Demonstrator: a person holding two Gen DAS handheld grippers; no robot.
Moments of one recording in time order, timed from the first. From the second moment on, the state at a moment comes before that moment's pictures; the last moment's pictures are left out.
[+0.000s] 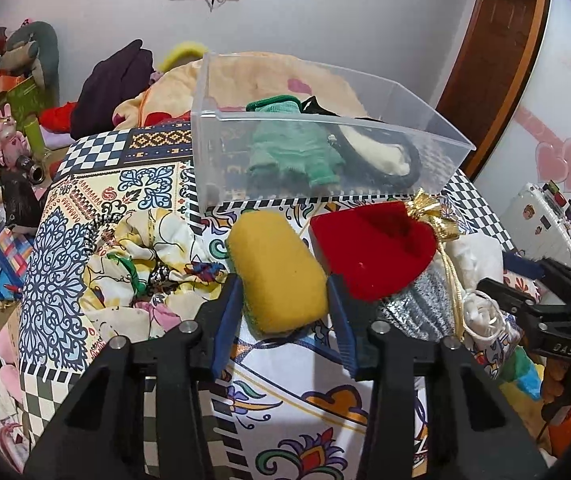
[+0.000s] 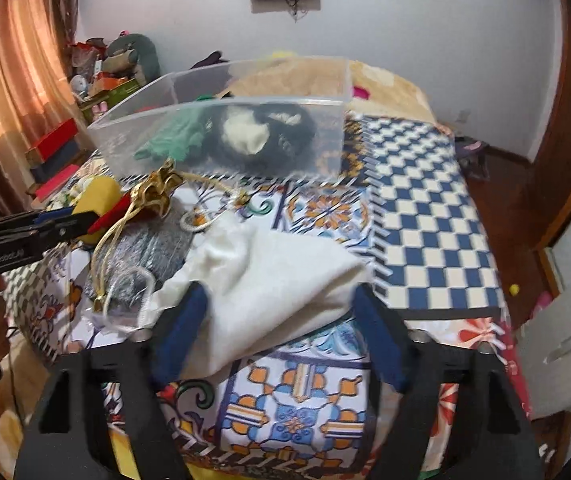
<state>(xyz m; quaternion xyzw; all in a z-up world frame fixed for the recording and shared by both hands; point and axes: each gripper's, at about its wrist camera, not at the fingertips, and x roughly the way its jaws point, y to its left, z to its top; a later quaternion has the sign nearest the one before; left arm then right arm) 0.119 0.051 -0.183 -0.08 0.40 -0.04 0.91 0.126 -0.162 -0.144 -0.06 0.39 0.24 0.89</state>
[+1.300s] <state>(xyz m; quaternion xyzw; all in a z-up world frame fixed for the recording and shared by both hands) 0.126 0.063 -0.085 -0.09 0.27 -0.04 0.96 0.147 -0.142 -0.027 -0.04 0.20 0.24 0.95</state>
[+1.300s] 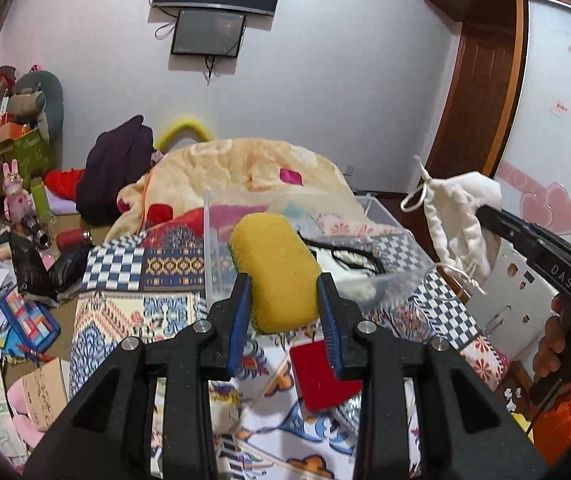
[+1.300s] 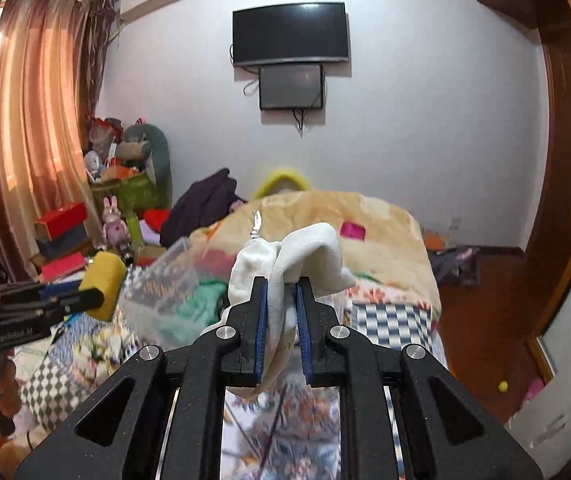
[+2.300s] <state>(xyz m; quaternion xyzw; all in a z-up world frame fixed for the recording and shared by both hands) 0.237 0.055 -0.127 -0.06 0.36 -0.02 0.93 0.224 -0.084 -0.082 -0.04 0.32 0.28 0.90</state>
